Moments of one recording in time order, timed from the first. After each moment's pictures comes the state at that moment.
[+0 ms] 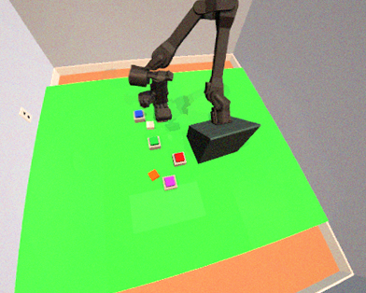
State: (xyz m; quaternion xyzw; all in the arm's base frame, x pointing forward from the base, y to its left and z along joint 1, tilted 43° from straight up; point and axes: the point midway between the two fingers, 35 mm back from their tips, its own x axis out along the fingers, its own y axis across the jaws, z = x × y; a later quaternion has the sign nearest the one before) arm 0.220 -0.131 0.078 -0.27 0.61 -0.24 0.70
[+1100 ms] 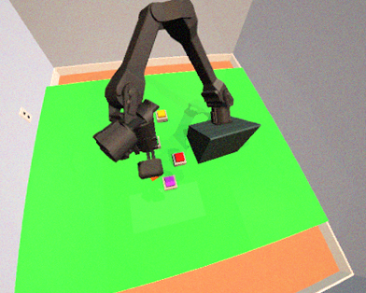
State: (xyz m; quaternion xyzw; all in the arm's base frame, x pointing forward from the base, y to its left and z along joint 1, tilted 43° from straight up) arm 0.282 0.120 -0.012 -0.24 0.63 -0.20 0.71
